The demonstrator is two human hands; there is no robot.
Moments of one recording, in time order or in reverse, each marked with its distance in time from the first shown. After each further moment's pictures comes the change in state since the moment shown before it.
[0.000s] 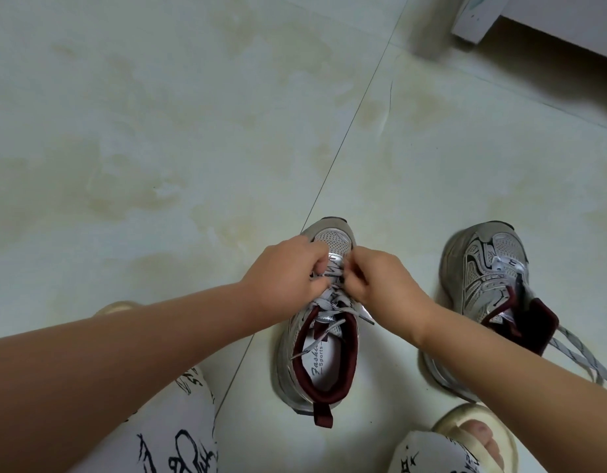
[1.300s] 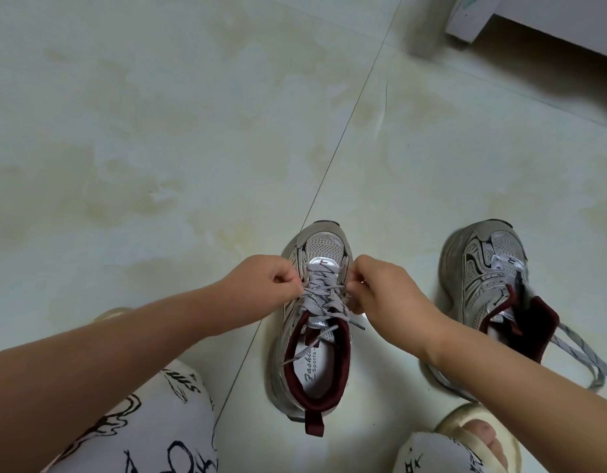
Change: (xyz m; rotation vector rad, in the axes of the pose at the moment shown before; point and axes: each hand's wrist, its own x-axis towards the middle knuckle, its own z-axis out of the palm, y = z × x) left_hand -0.021 -0.017 -0.014 -0.464 -0.151 -0.227; right_hand -0.014 0.003 0.001 0.055 -0.028 0.063
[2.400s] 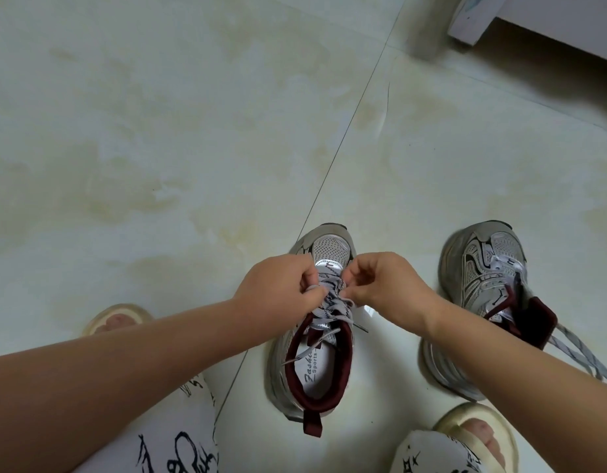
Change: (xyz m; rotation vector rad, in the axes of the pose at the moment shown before) left_hand 0.003 0.007 0.023 0.275 0.175 0.124; right_hand 0.015 0.006 -0.004 0.338 -0.072 0.109
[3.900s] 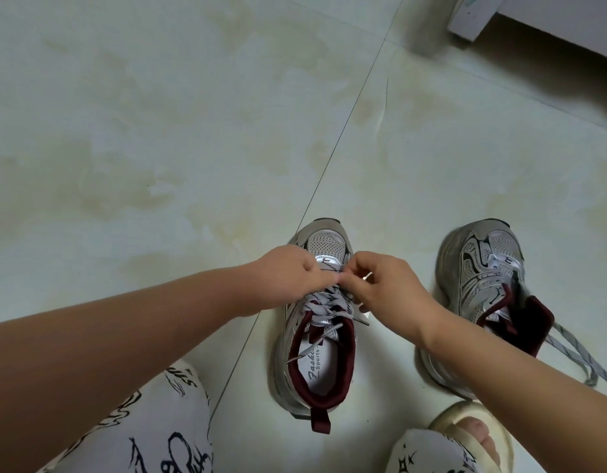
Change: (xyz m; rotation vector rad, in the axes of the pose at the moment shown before) left_hand 0.023 0.009 -0.007 -0.304 -0.335 -0.221; right_hand -0.003 0.008 0.005 -0.068 0.121 -0.067
